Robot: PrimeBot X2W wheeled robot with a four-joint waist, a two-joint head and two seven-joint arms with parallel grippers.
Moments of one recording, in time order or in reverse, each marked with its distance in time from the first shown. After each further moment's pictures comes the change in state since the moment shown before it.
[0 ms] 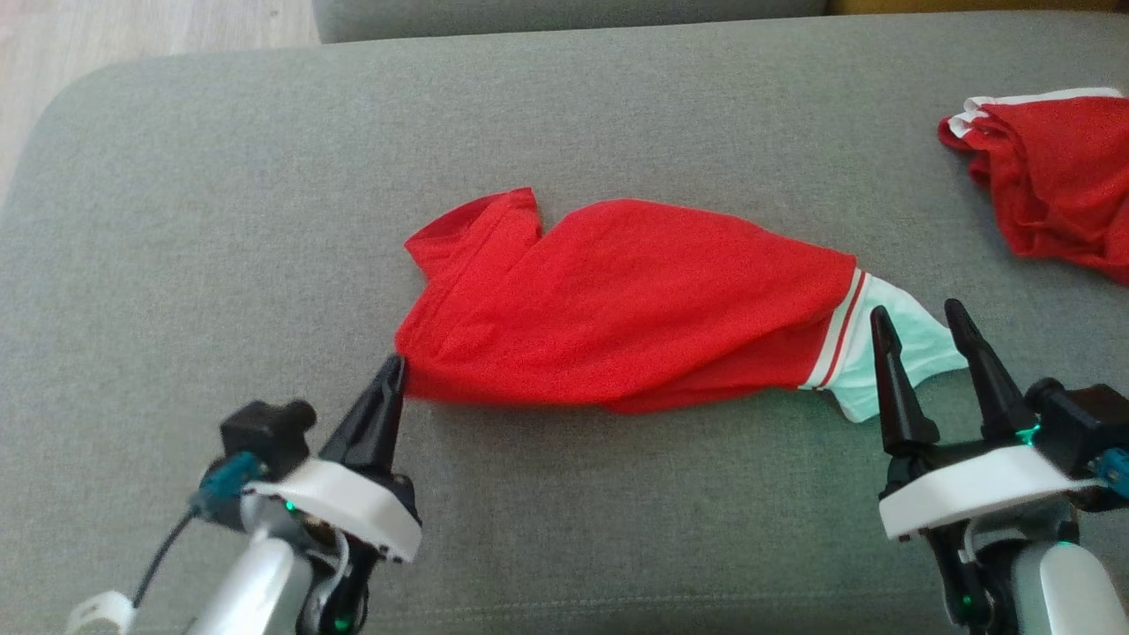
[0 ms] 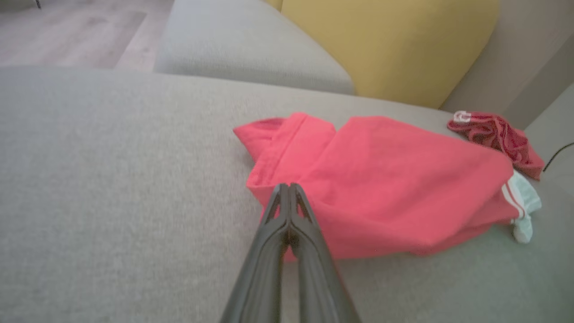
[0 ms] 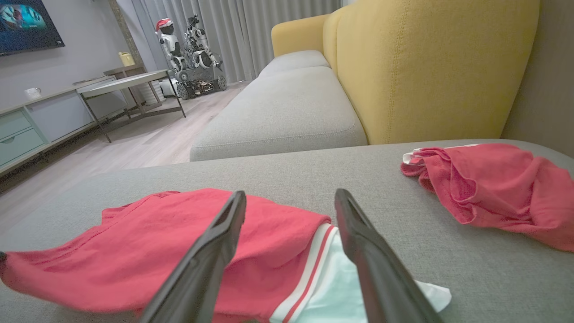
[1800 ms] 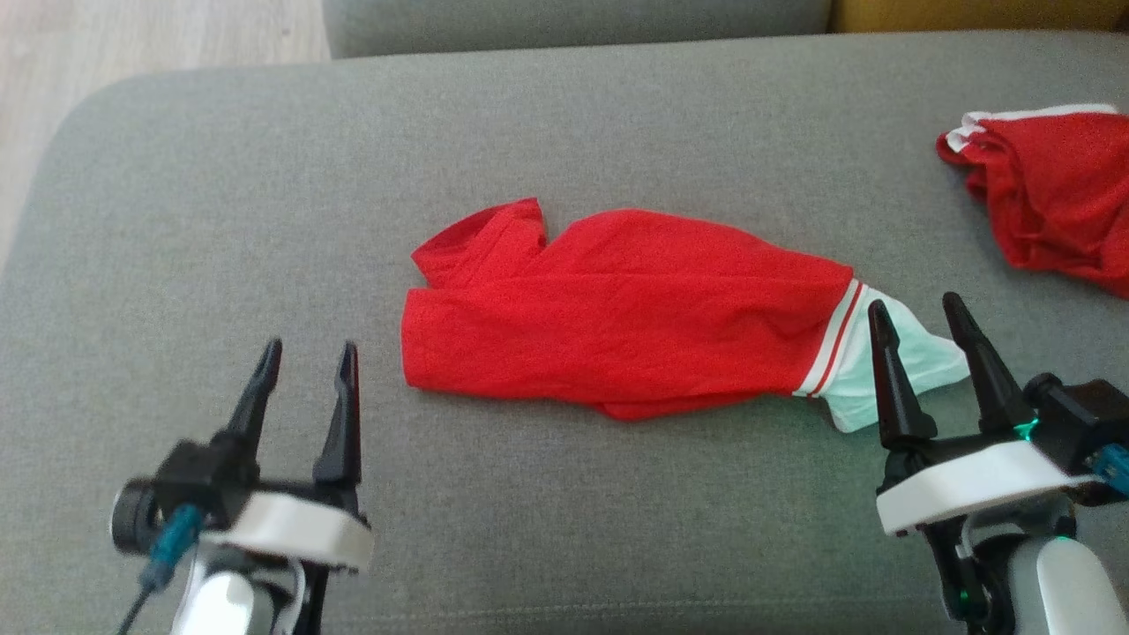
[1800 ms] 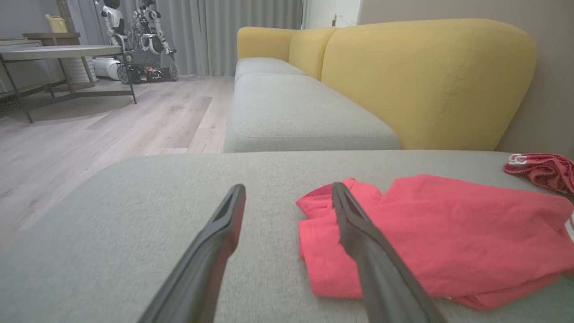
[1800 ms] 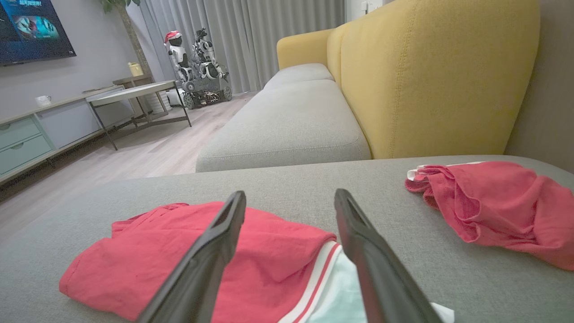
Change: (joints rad) left arm 0.117 -0.019 0.178 -0.201 0.223 0.095 -0.062; right arm -0.014 0.000 0.005 0.003 -0.003 0.000 -0.007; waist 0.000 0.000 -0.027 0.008
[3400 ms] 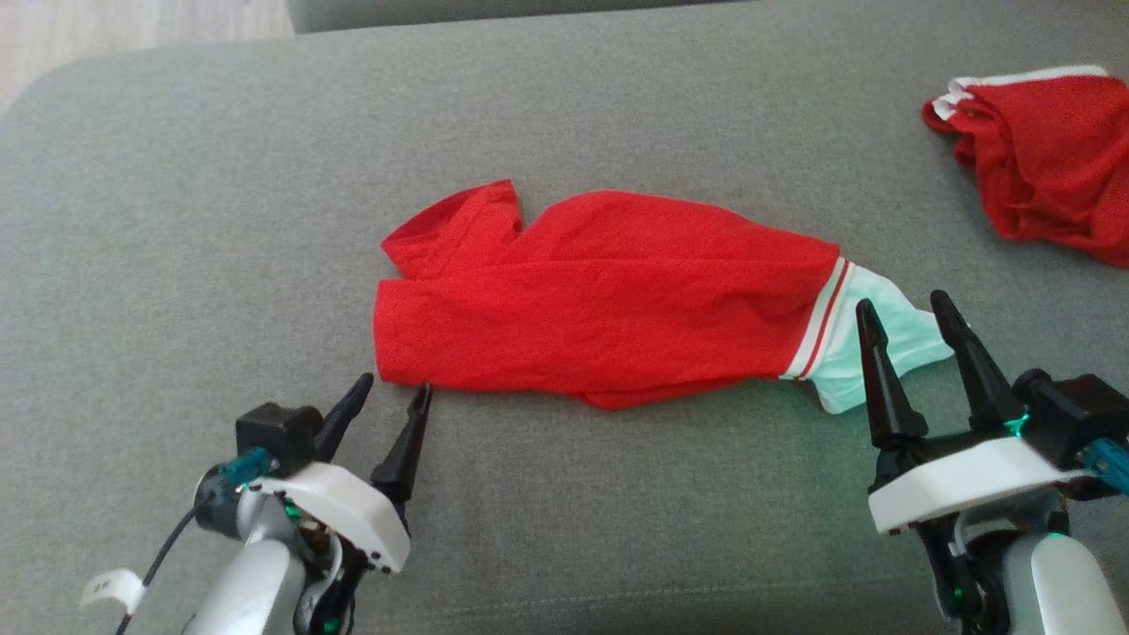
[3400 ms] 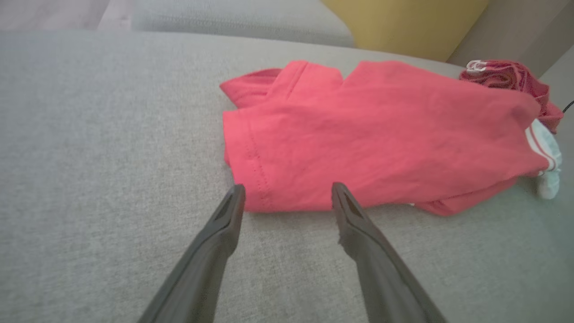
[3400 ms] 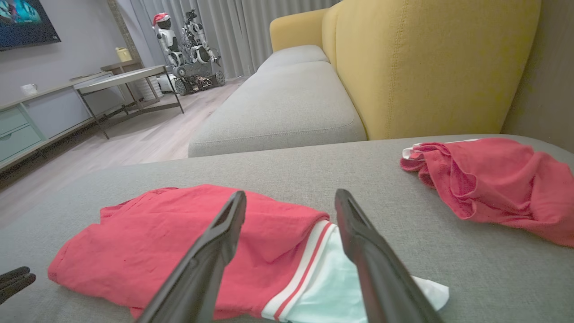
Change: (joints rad) left arm -0.132 -0.005 -0.123 0.293 -0.129 -0.171 0.100; right arm 0.004 0.000 0.018 -0.012 0.002 0.000 0.020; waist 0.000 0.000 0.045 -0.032
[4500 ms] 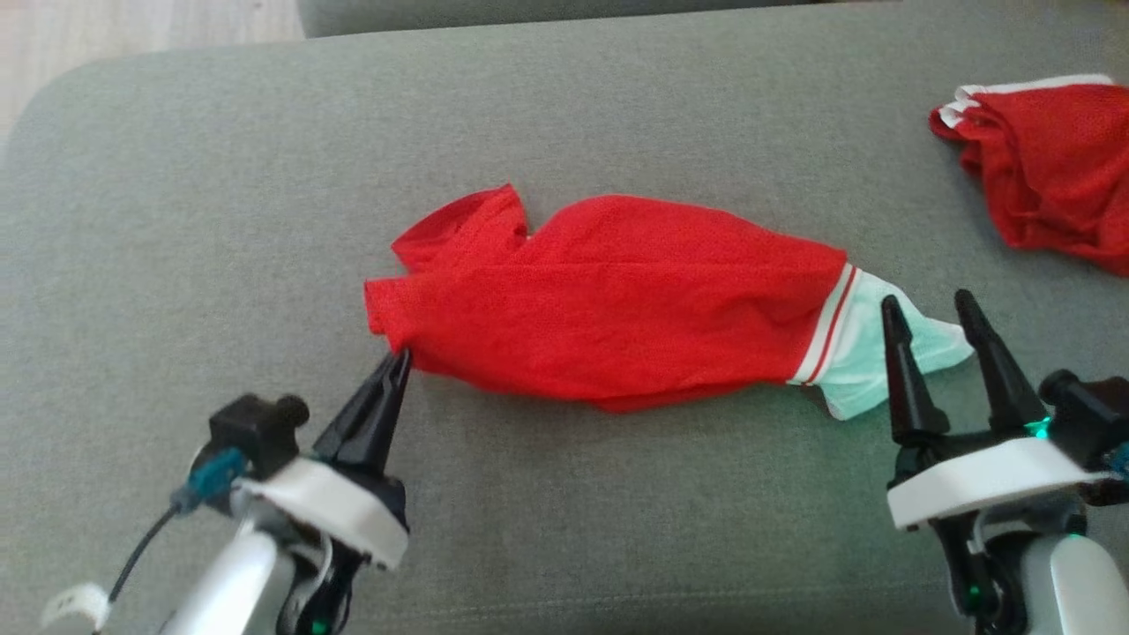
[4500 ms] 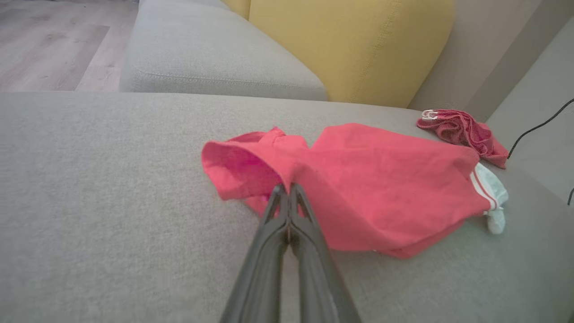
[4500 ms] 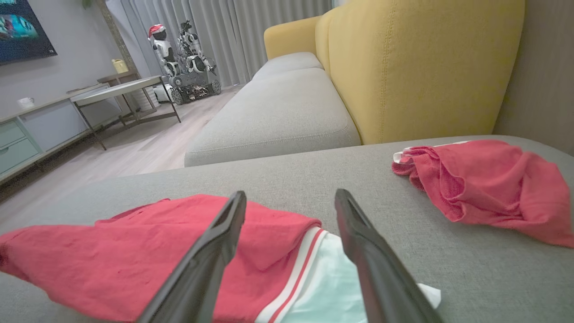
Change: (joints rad) left arm -0.018 0.091 -0.097 -0.111 -0.121 0.002 -0.072; right arm -0.005 0.000 -0.036 0.009 0.028 0.000 -0.012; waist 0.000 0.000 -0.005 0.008
